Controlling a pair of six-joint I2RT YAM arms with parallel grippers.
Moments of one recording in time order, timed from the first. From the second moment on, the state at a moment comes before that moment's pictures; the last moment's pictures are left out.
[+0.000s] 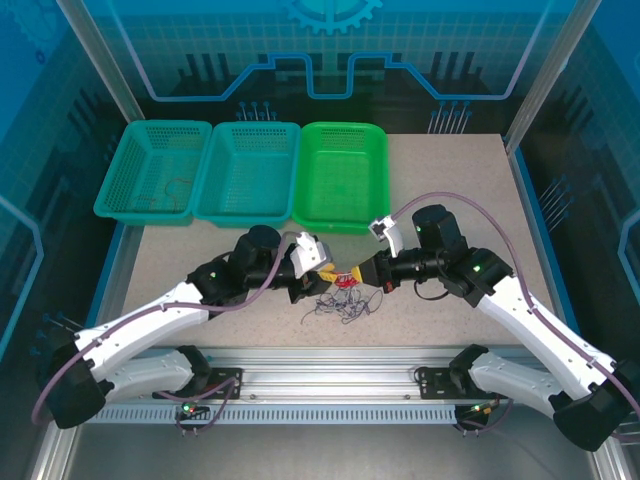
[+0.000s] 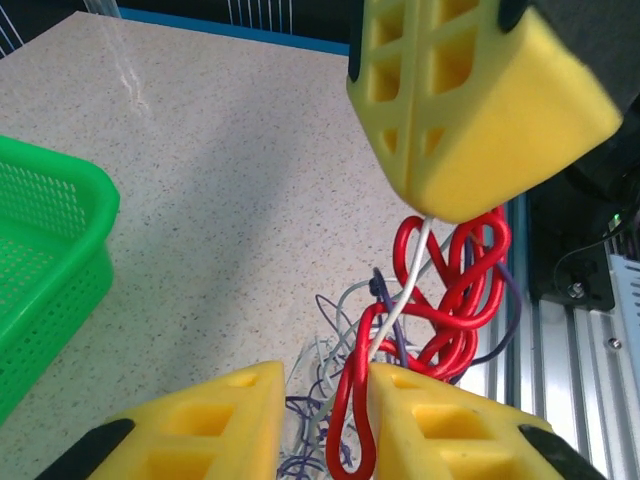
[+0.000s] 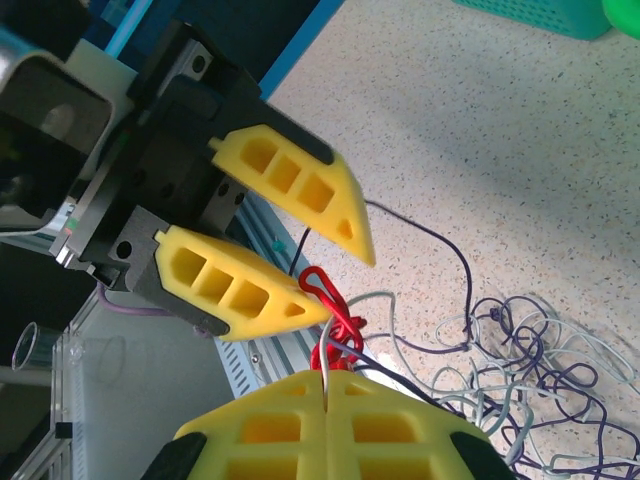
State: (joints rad) left arm -0.78 1.07 0.79 -0.19 0.40 0.18; right arm 0.60 0.98 0.94 -0.62 -0.65 0.33
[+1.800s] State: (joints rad) left arm -0.49 0.86 0.80 -0.25 -0.01 -0.30; right arm 0.47 0.80 0.49 -0.43 -0.13 0.63
